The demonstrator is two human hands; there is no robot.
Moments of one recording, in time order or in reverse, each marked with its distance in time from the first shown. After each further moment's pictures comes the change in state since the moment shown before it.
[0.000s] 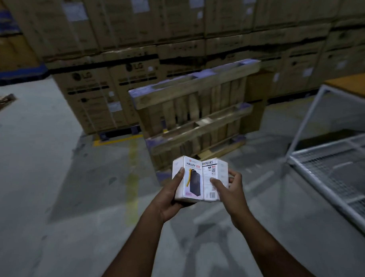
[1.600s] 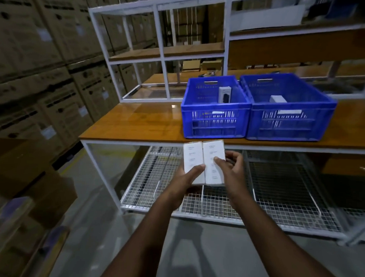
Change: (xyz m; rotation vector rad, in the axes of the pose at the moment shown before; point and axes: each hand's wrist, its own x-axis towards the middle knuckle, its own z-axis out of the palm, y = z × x) left_hand 0.347 -0.156 0.768 0.642 -1.121 -0.031; right_hand 0.216 -0.084 -0.690 0.183 1.162 -0.312
